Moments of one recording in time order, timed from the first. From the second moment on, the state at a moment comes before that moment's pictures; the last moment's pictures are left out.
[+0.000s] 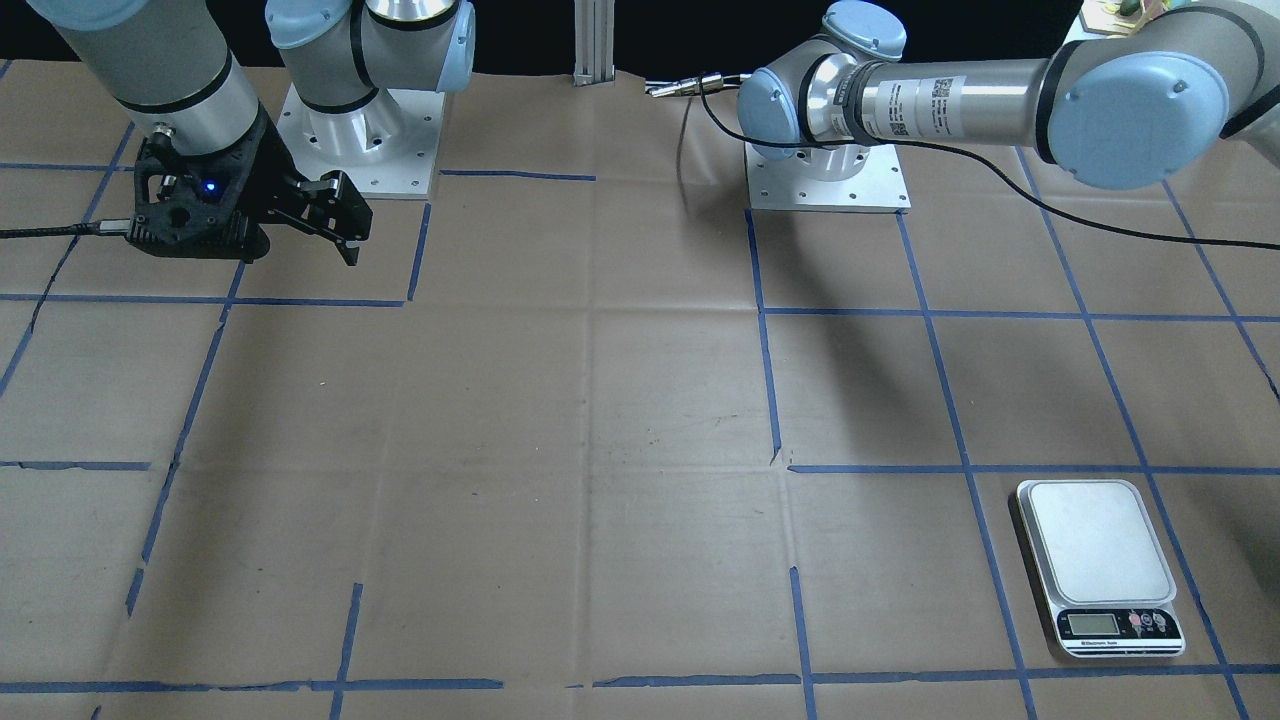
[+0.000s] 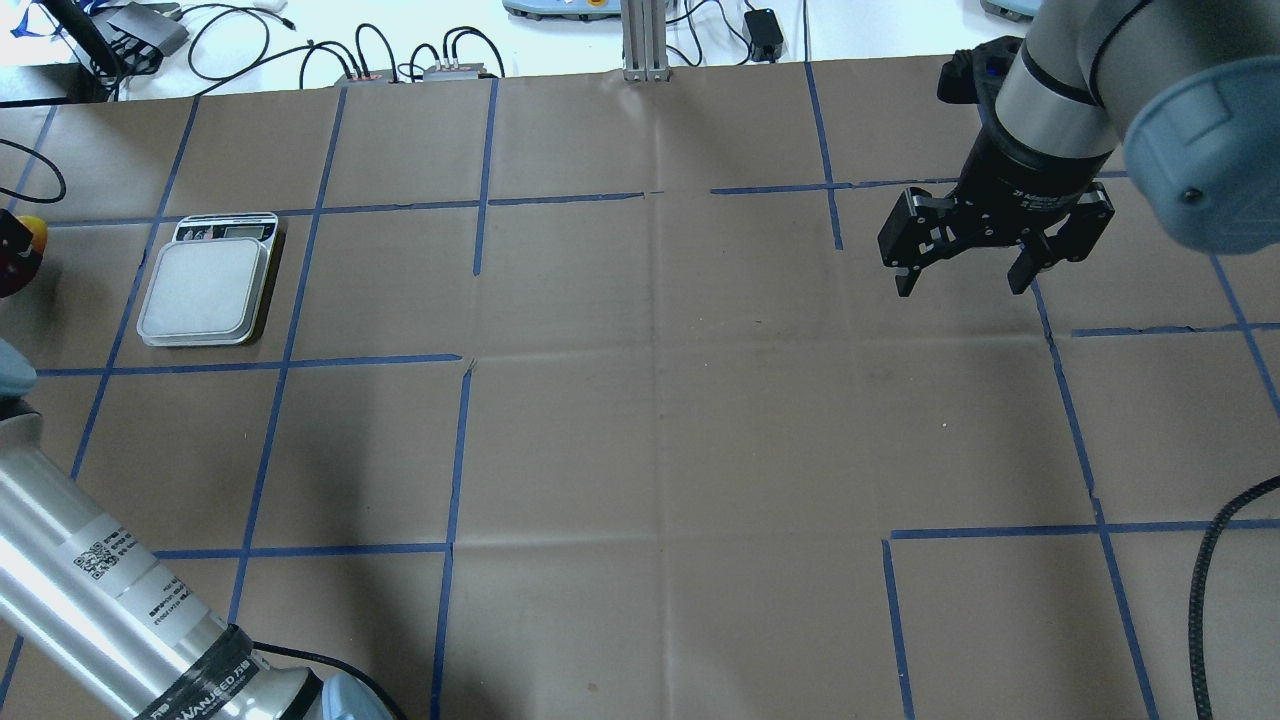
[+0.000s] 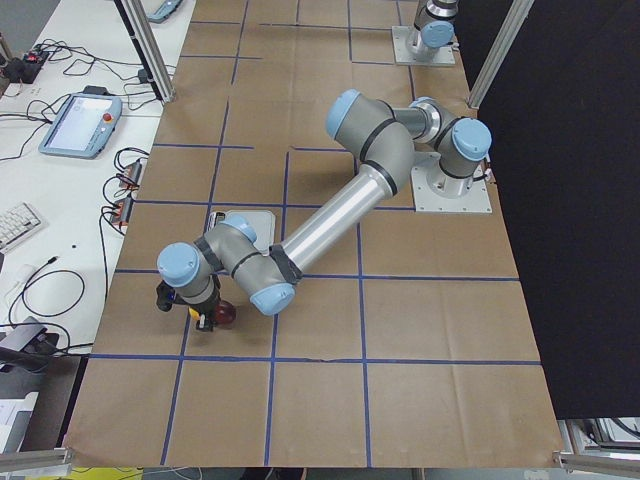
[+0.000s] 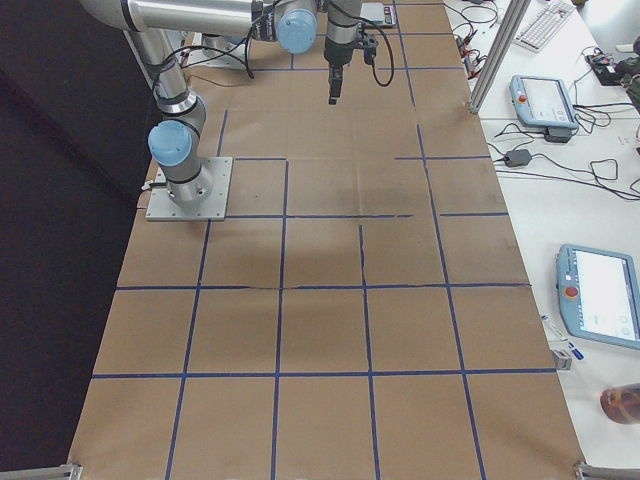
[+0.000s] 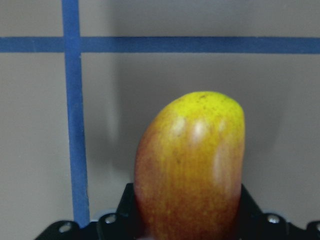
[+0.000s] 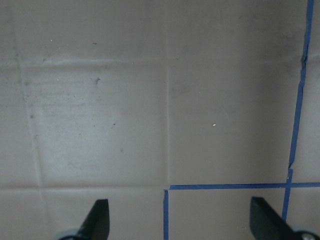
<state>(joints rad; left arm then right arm) -0.88 -2.51 -0.79 -1.40 1.59 0.75 1.53 -1.60 1.68 -1.57 -1.56 -0.02</state>
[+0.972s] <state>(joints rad) -1.08 -2.22 -1.30 -1.28 1.59 0.55 1.53 -1.60 1.68 -1.57 -1.56 -0.02</state>
